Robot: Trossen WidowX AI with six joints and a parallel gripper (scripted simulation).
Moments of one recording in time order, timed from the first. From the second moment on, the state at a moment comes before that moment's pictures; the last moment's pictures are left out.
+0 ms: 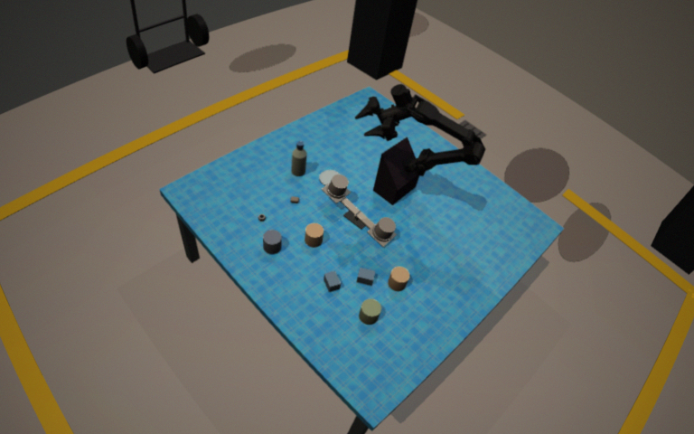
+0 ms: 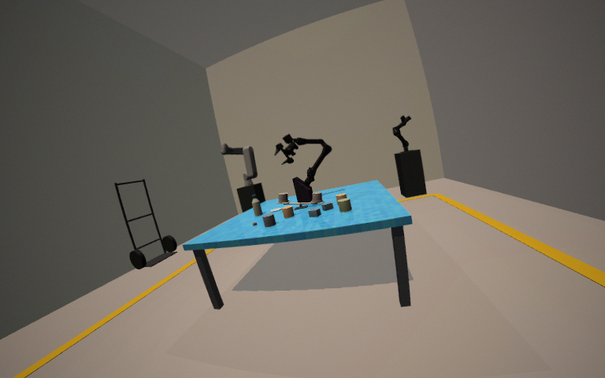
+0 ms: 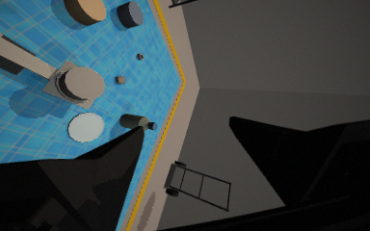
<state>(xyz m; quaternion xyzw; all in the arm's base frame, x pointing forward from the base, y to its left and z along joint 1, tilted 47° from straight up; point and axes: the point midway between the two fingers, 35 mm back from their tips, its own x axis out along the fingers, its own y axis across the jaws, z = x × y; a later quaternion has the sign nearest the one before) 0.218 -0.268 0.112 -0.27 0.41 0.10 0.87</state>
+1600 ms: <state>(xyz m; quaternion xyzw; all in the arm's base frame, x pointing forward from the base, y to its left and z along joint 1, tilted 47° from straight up) 0.181 -0.095 0.068 0.41 0.38 0.17 0.81</state>
